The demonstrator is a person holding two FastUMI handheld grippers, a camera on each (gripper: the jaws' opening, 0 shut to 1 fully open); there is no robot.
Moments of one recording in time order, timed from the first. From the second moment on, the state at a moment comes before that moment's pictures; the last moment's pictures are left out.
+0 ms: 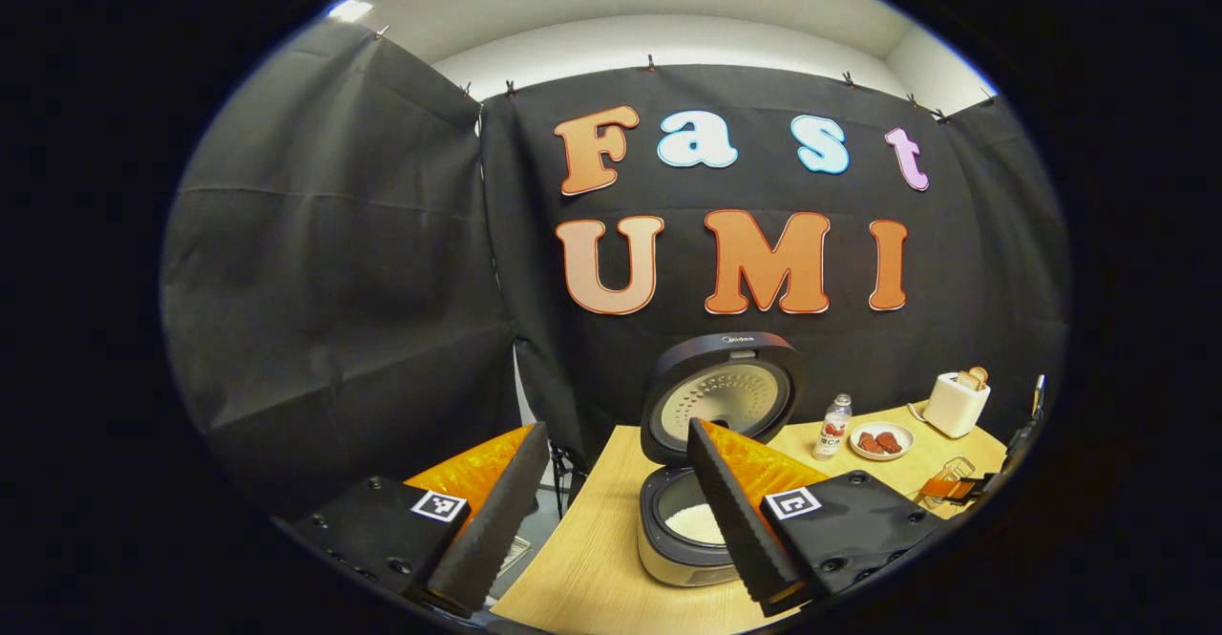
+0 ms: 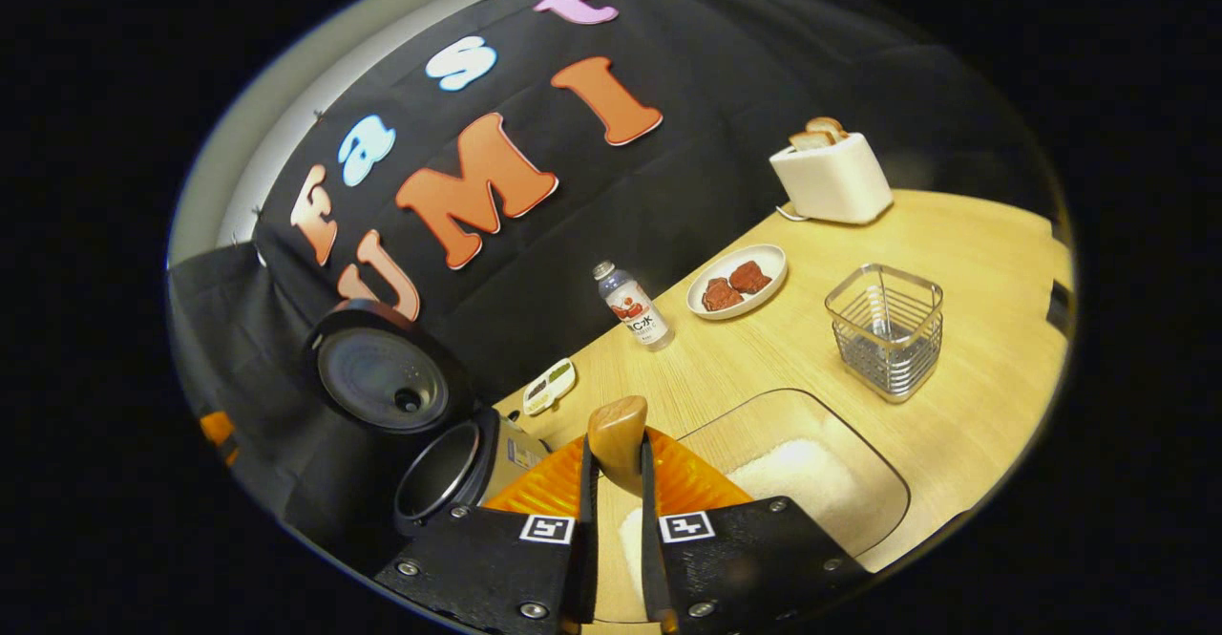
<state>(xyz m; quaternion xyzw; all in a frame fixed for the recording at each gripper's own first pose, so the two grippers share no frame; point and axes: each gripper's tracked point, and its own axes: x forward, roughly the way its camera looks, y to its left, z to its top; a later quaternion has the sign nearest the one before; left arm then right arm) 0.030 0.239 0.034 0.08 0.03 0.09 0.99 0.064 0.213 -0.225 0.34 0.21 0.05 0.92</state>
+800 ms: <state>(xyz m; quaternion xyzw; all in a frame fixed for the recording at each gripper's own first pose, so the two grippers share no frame) 0.024 0.222 0.049 0.09 0.01 0.09 0.99 0.054 0.159 -0.220 0.57 0.21 0.01 0.79</state>
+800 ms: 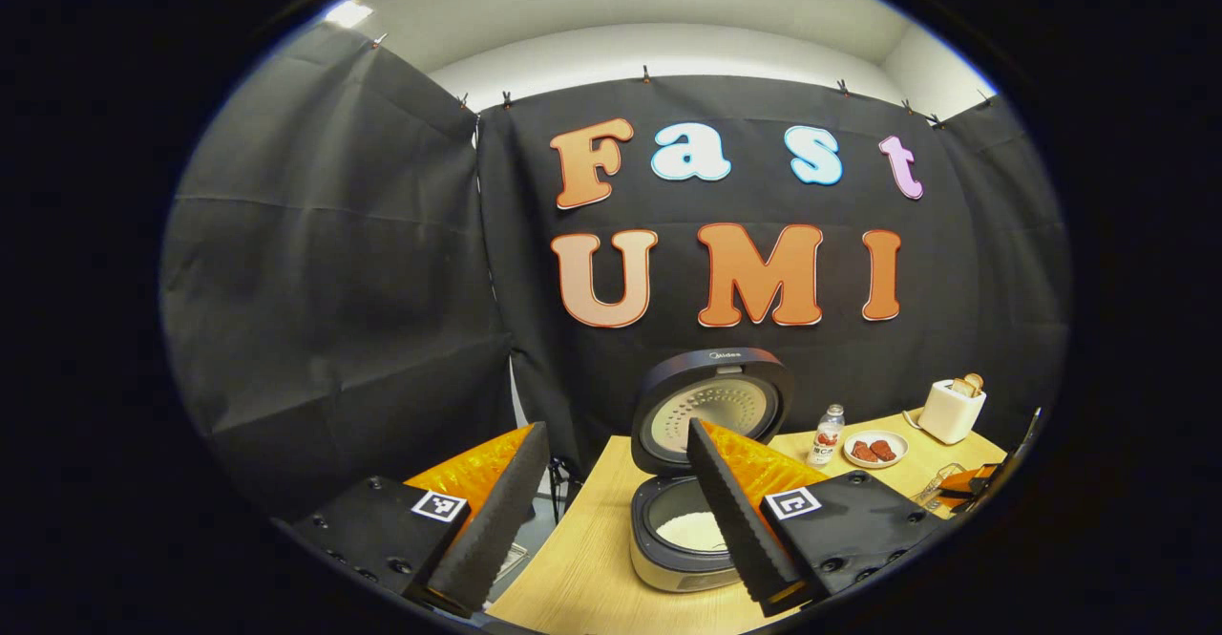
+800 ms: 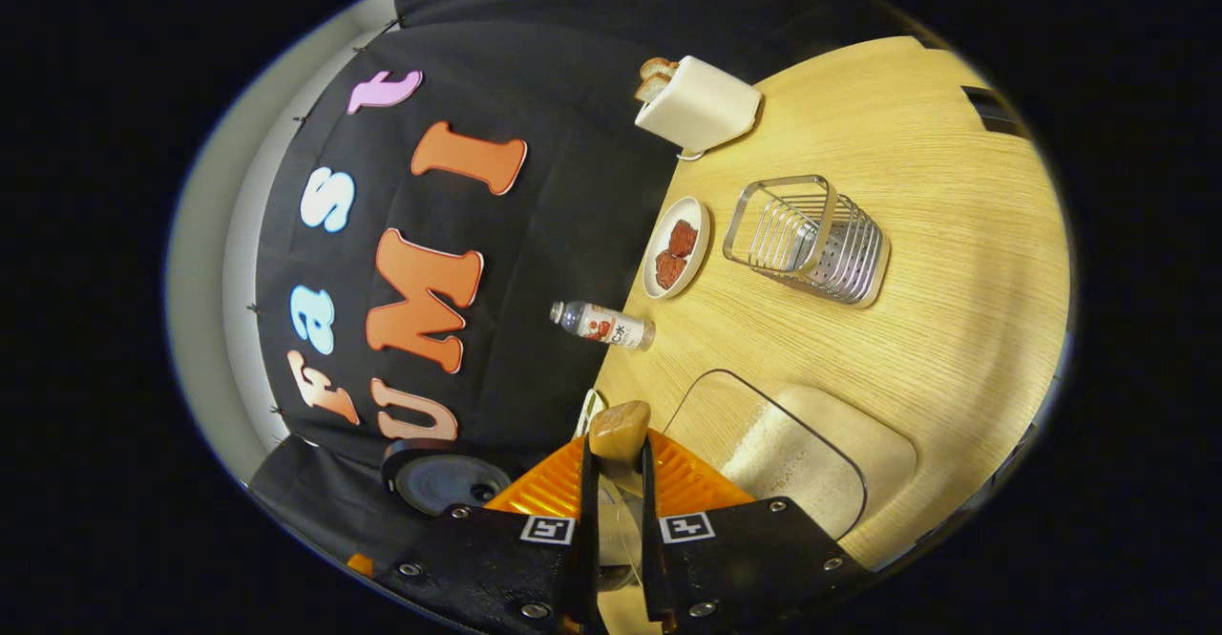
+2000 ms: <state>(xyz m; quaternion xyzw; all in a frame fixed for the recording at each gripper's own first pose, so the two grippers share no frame) 0.012 0.212 0.058 0.08 0.00 0.08 0.99 0.074 0.157 -0.110 0.65 0.18 0.05 0.74</state>
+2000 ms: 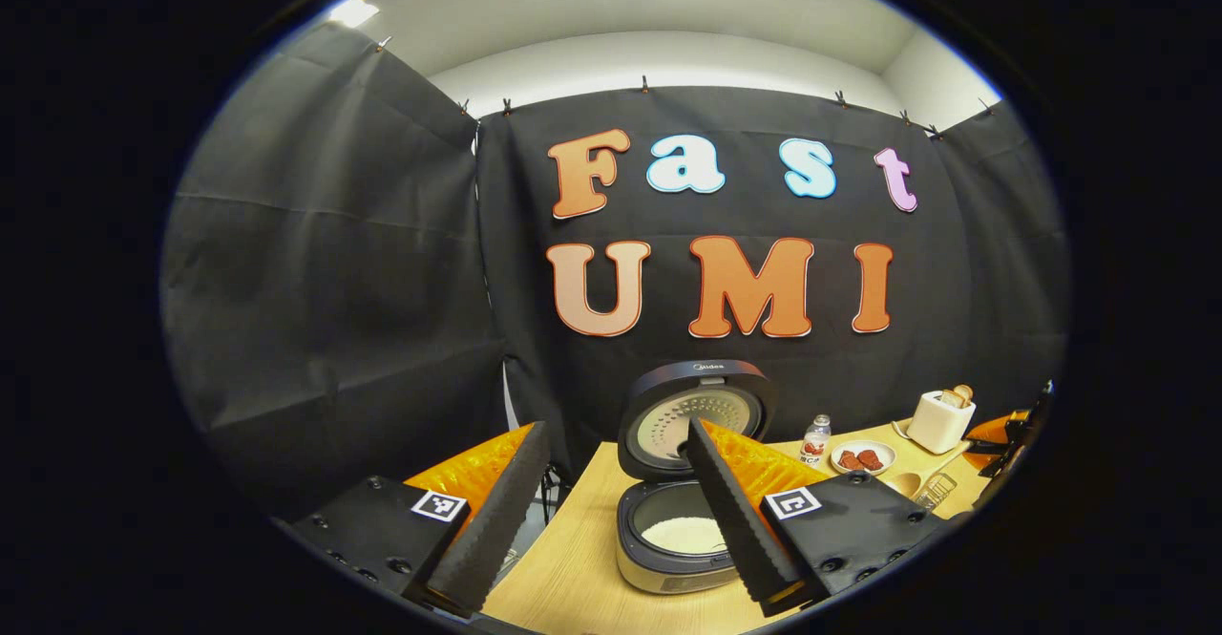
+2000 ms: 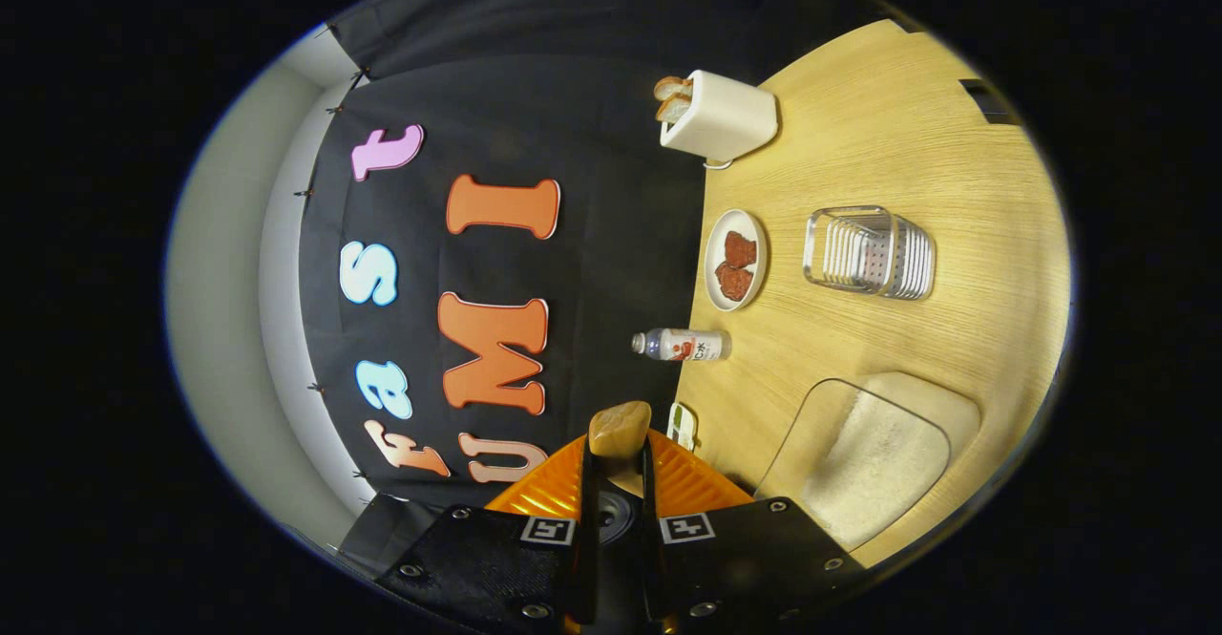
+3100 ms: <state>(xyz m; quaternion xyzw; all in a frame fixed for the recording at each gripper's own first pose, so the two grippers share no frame) 0.008 0.240 0.031 0.05 0.03 0.08 0.99 0.150 0.348 -0.038 0.56 0.22 0.16 0.78</state>
